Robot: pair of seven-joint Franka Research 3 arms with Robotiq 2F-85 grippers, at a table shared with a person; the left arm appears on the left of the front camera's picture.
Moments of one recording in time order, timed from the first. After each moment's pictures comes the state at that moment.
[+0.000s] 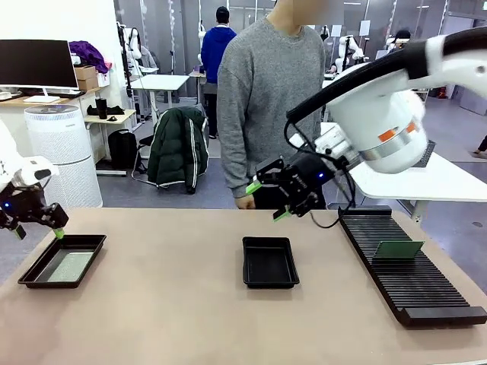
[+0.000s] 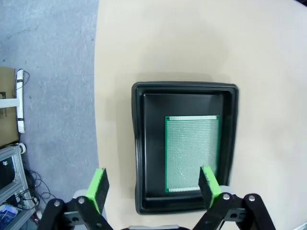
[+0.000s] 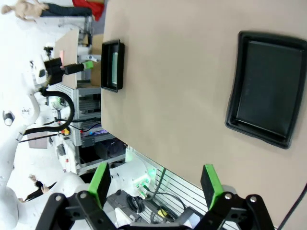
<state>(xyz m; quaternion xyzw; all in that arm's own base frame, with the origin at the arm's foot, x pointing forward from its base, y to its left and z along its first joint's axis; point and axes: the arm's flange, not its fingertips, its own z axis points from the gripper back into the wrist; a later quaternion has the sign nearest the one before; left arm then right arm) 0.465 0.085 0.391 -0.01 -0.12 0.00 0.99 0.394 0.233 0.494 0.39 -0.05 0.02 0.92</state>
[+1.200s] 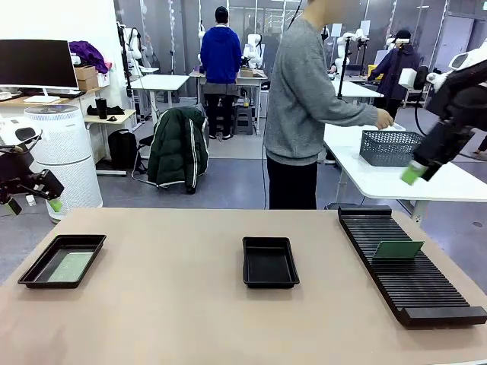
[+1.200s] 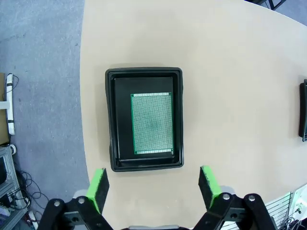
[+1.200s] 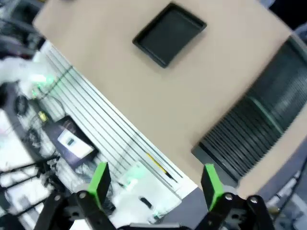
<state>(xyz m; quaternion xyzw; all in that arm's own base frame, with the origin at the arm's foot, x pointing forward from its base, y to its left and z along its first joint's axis) 0.425 0.062 0.474 -0.06 -0.13 -0.01 0.99 0.296 0.045 0.633 0.14 -0.10 0.35 0.92</state>
